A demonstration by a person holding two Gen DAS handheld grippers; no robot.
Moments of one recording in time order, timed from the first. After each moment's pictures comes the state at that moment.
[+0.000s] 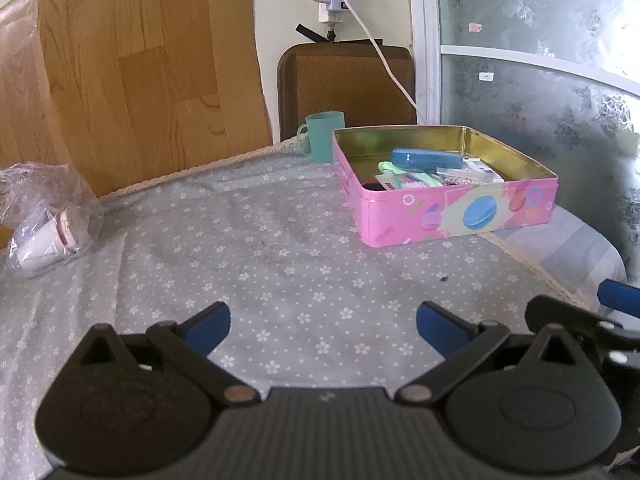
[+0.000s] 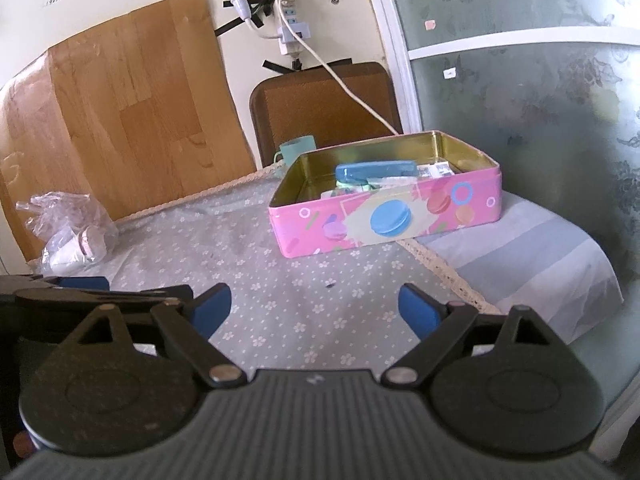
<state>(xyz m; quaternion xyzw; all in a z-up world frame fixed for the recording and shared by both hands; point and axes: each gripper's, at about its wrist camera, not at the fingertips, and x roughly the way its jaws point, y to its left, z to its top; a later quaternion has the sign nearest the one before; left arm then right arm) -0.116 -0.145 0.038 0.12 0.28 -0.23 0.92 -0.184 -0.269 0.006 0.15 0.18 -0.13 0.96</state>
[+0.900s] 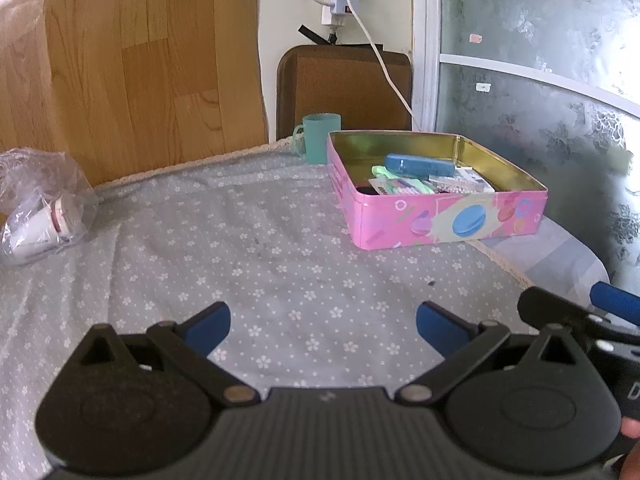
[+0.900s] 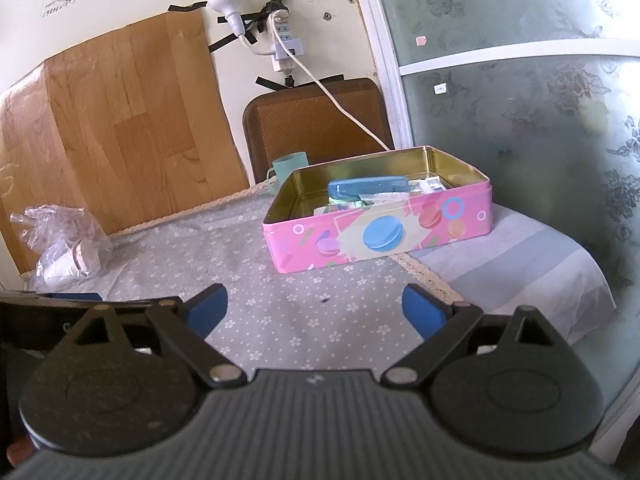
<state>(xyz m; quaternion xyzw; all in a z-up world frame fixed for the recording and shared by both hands) -0.117 -0.137 0.043 0.09 0.29 -0.25 0.92 -0.188 -0.268 0.009 0.14 0.16 -0.14 0.97</state>
